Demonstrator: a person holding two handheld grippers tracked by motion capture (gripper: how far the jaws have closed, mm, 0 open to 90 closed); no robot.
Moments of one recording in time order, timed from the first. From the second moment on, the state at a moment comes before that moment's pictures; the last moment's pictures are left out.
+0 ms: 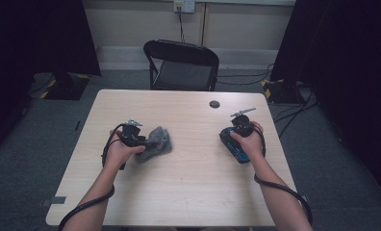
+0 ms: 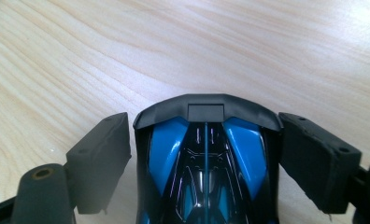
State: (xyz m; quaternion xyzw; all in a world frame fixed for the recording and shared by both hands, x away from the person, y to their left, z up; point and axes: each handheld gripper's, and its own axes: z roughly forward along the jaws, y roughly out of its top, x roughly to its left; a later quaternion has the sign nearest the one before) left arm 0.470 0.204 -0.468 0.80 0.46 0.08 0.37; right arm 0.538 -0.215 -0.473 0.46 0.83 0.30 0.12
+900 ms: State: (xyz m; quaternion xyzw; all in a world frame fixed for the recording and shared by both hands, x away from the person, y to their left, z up) left arm 0.464 0.201 -0.451 0.79 0.47 0.07 0.38; right arm 0.518 -0.215 -0.459 0.45 0.83 0.30 0.11
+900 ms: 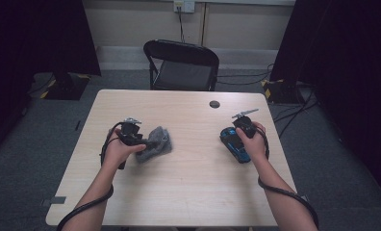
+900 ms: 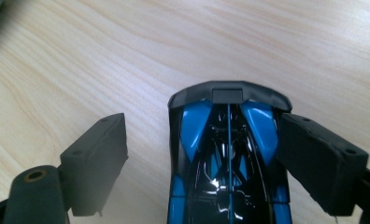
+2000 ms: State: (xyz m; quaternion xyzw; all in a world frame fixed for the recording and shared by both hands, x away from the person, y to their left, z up) left arm 0.451 0.187 -0.429 0.81 0.42 0.05 0.40; right arm 0.501 -0.217 -0.444 0.43 0.85 0.30 0.11
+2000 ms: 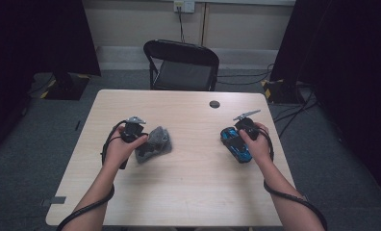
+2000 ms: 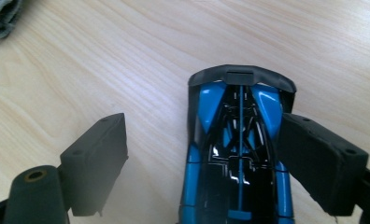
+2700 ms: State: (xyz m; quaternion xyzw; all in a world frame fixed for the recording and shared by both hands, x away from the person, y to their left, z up) left arm 0.433 0.166 -0.428 0.82 0.39 0.03 0.42; right arm 0.480 -0.198 -0.433 0.39 0.86 0.31 0.10
